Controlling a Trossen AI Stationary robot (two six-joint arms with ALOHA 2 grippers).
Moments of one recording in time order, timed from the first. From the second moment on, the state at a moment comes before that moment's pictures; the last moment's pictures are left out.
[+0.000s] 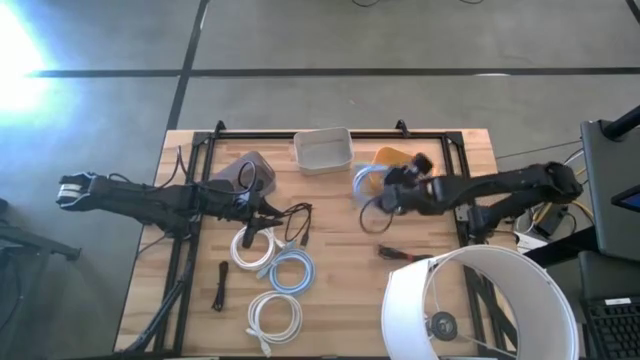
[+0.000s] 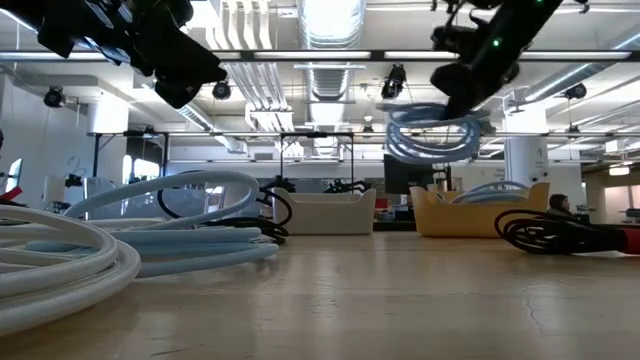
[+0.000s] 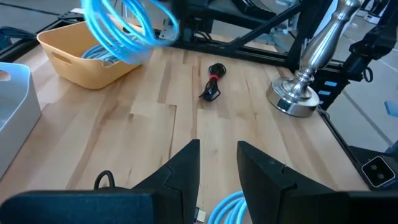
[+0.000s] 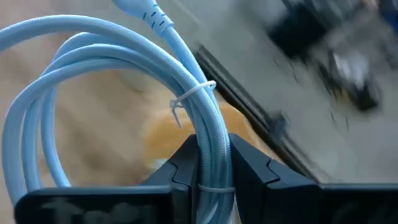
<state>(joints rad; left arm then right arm) -0.01 0.85 0.49 0.07 0.07 -0.19 0.01 1.26 0.92 -0.75 0.87 0.48</state>
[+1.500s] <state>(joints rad) -0.01 0.85 0.49 0.07 0.07 -0.25 -0.39 1.20 0.82 -0.86 0.63 0.49</state>
